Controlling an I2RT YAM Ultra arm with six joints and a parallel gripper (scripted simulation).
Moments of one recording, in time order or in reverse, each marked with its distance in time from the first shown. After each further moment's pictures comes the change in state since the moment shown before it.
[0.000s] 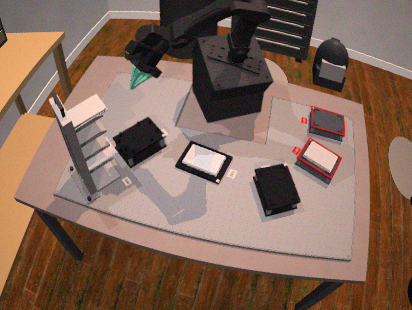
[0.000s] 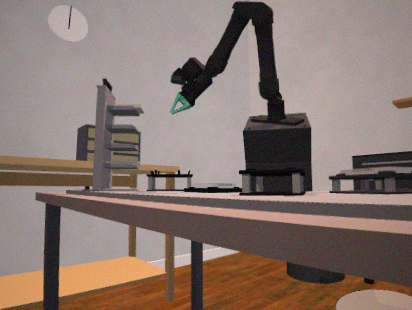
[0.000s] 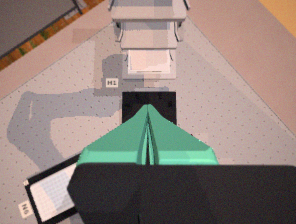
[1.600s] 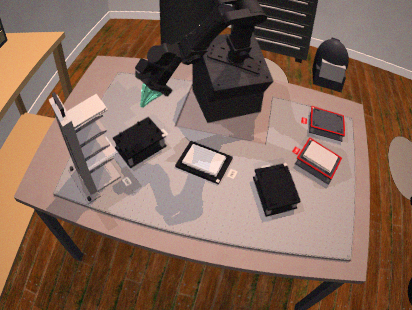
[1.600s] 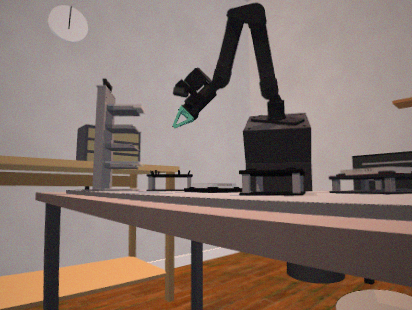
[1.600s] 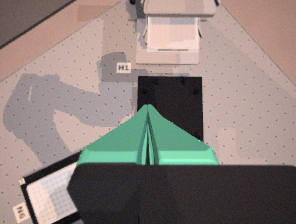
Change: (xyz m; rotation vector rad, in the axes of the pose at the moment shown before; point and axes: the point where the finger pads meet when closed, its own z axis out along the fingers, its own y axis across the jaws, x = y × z) arm 0.053 0.037 0.037 -0.015 0.005 -0.013
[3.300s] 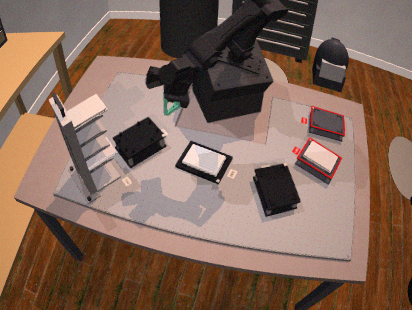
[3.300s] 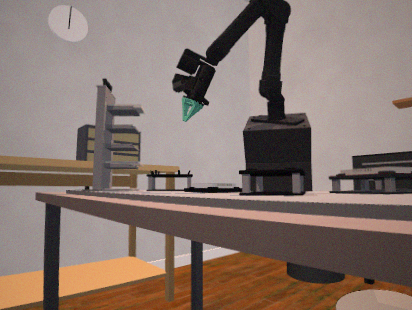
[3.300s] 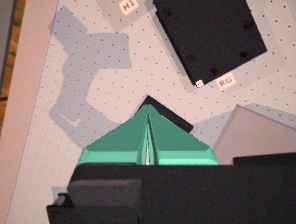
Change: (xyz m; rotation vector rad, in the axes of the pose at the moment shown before) arm 0.024 0.085 -0.027 0.213 0.315 0.508
